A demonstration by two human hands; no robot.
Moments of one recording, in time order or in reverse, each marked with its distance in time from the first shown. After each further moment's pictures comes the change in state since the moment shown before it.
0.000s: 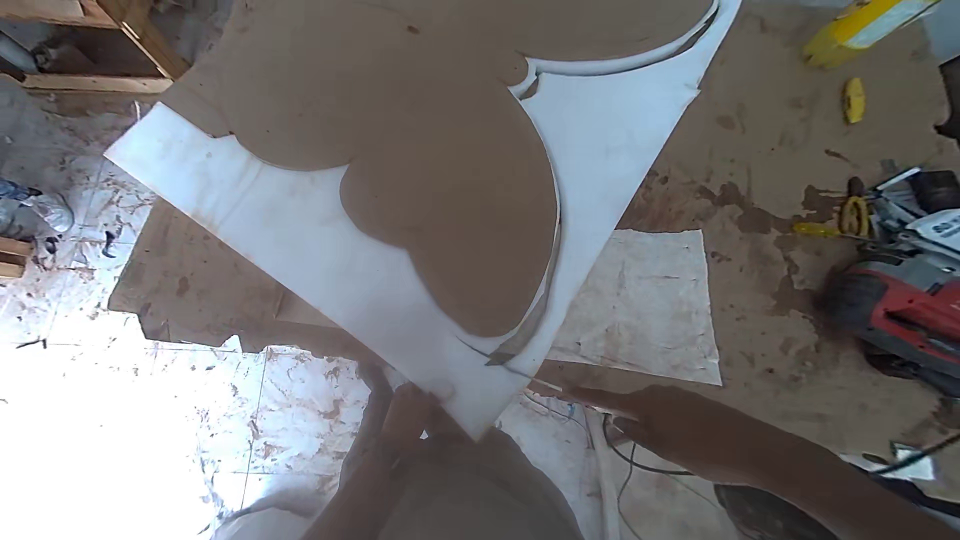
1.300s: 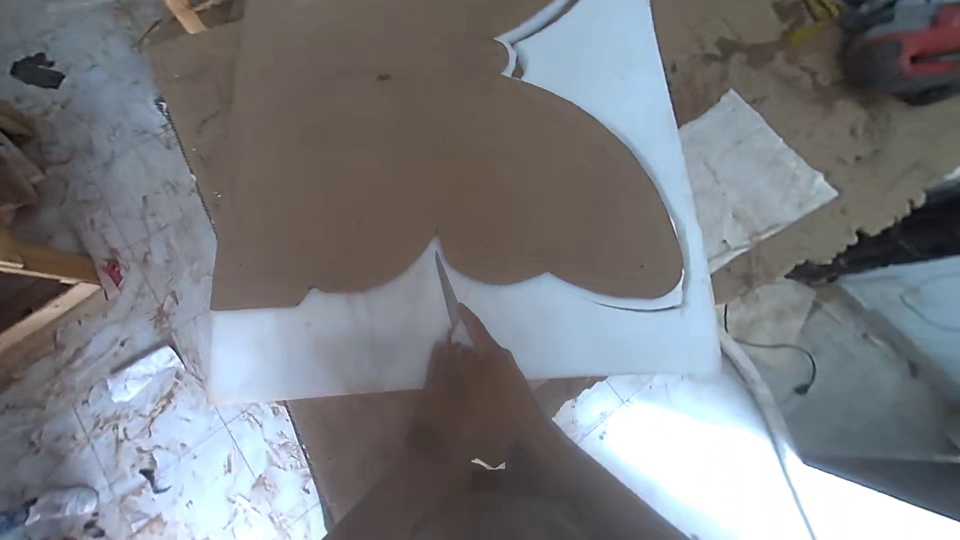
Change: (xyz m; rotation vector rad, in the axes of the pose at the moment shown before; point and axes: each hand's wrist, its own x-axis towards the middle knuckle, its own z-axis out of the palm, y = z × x) left_hand 0.117 0.274 -0.330 1.429 -0.356 0.956; right_hand 0.355 -0.509 -0.177 1.280 0.889 0.433
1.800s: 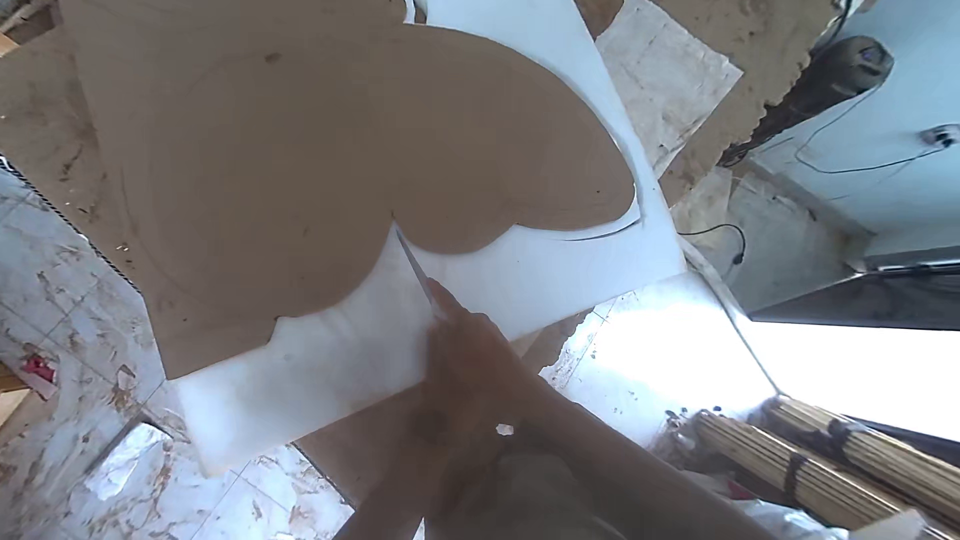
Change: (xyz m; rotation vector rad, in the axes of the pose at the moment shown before) left_hand 0.001 0.000 -0.036 -0.021 -0.431 -0.030; right_hand 0.001 -0.054 0.007 -0.118 0.064 0.106
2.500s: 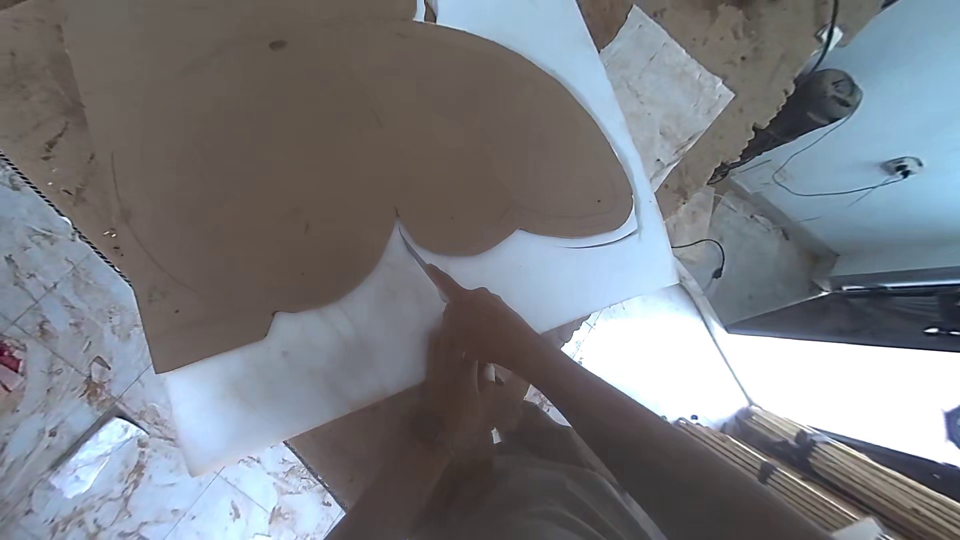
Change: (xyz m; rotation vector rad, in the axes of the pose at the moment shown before) left_hand 0.013 -0.016 0.023 0.260 0.245 0.237; right_hand 0.040 0.003 -0.026 -0.294 -0.126 -0.101
